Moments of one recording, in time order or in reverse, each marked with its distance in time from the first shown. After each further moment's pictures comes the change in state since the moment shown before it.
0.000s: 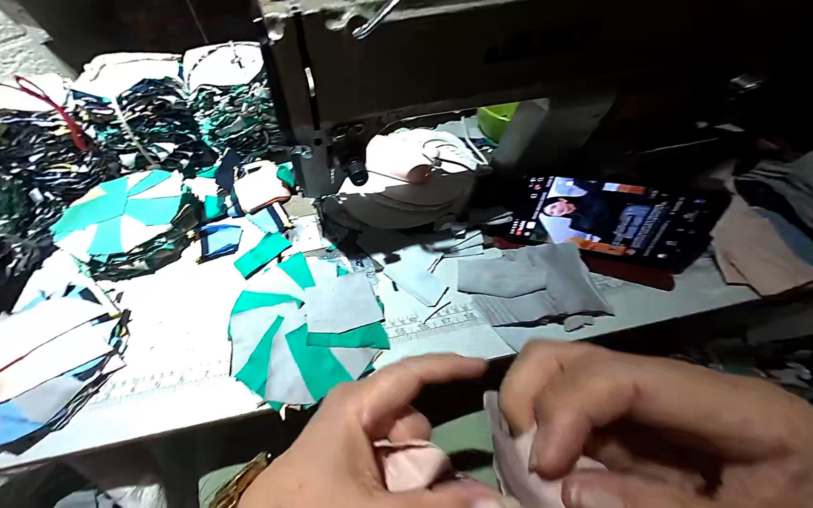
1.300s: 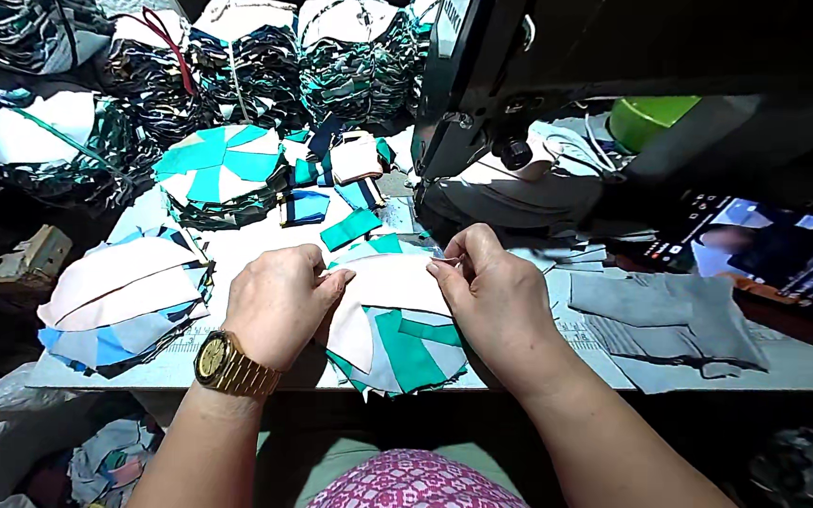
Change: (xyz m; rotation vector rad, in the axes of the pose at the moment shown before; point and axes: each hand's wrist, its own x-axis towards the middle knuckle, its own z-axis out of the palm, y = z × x) left_hand -0.022 0.013 -0.123 1.324 0.639 -0.515; right_hand 0.121 0.109 0.050 -1.095 0.429 0.207
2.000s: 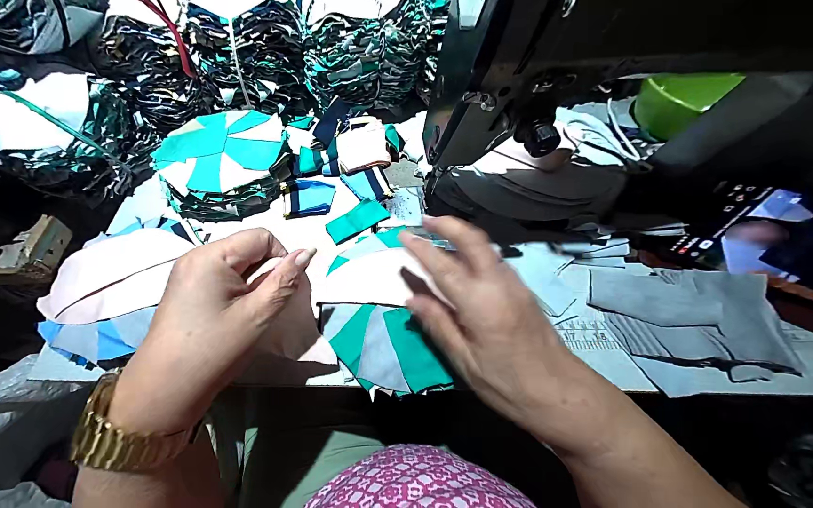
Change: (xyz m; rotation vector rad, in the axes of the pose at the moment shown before) left_hand -0.029 -0.022 -0.037 -0.381 0.155 0.154; right_hand -0.014 -0.009 -0.006 0.035 -0.135 -0.406
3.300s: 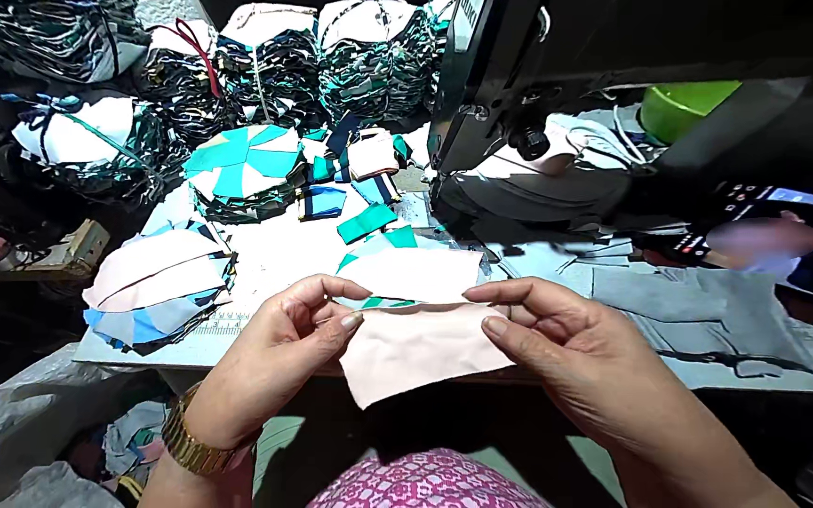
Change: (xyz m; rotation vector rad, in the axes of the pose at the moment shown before) left_hand -0.036 0.010 0.027 -0.845 -0.299 -0.218; right_hand -0.046 0.002 -0.030 0.995 0.025 0.446
